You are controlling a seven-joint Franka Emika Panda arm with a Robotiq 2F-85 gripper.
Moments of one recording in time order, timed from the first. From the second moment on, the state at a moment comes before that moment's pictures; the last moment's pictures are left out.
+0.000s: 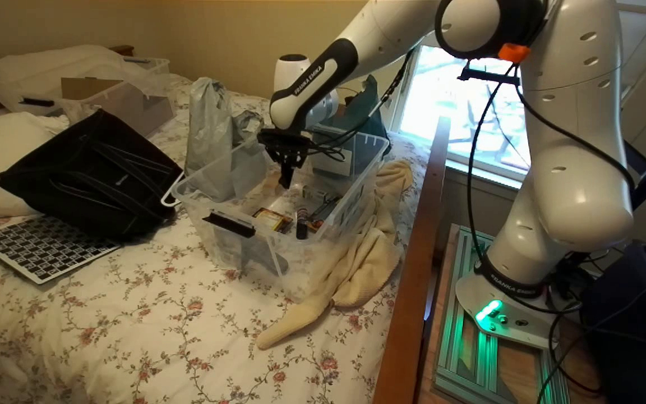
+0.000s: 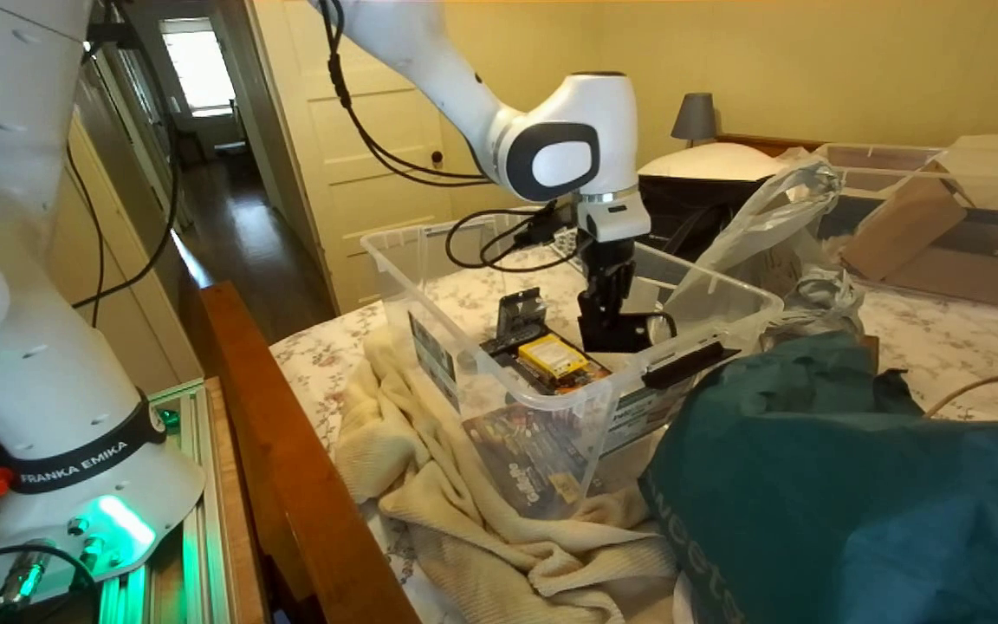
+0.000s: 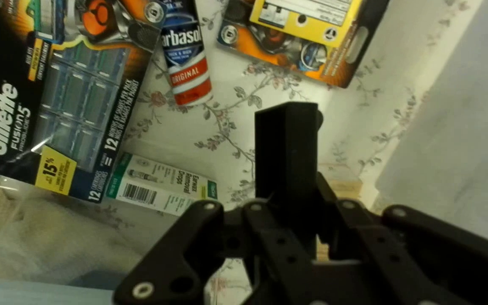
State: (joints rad) arm 0.05 0.52 -0.25 -1.91 0.10 2.54 1.01
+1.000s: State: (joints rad) arm 0.11 0.33 -0.32 -2.12 -0.02 2.76 1.14
